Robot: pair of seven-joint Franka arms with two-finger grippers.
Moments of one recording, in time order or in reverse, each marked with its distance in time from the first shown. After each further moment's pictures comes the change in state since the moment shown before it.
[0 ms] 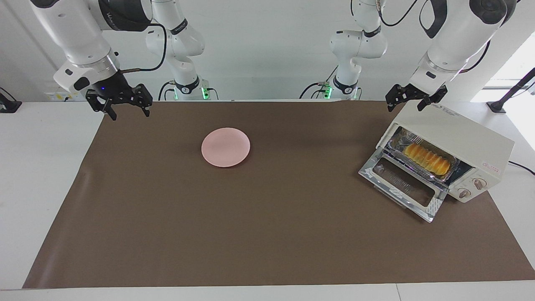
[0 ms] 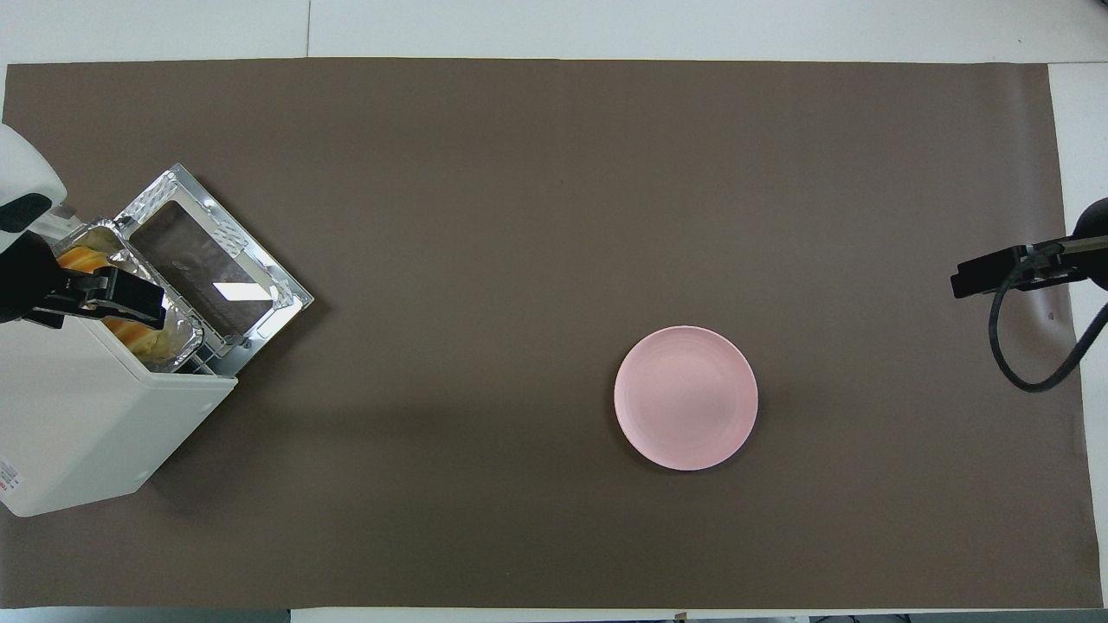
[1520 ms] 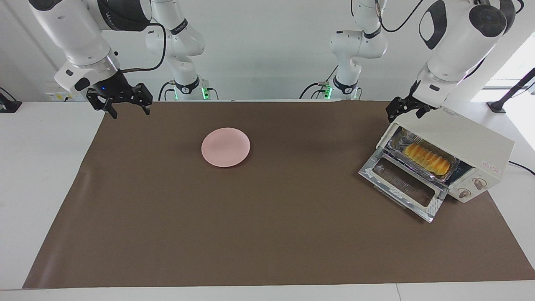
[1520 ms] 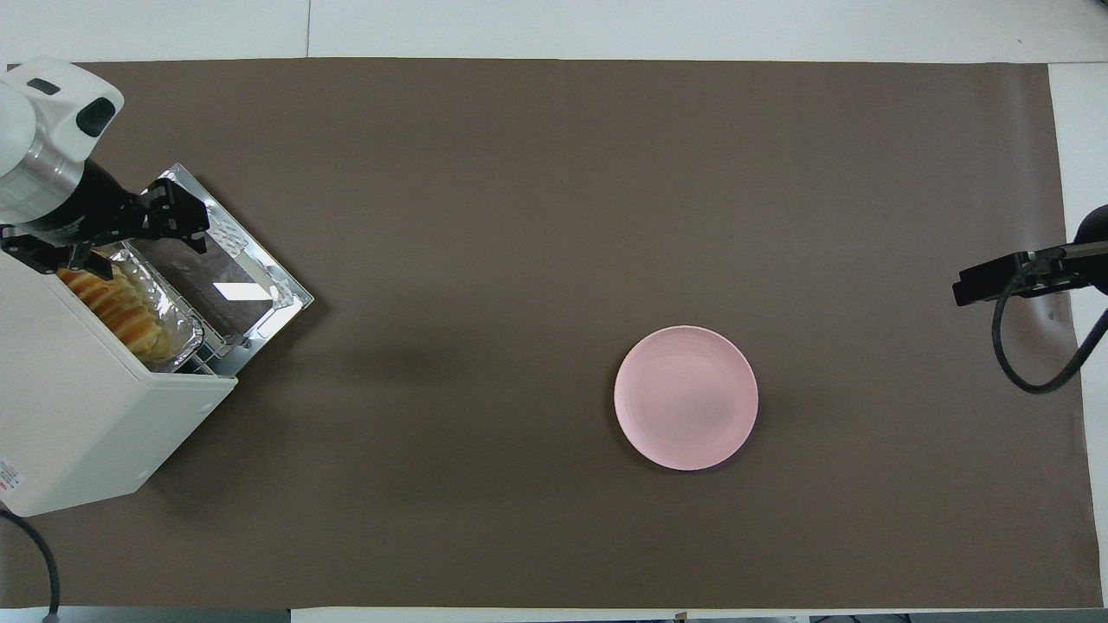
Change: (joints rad) left arm 0.000 0.284 0.014 0.211 -0.013 0.043 -0.375; right arm 0.000 -0.001 -0.005 0.000 0.000 -0.022 0.000
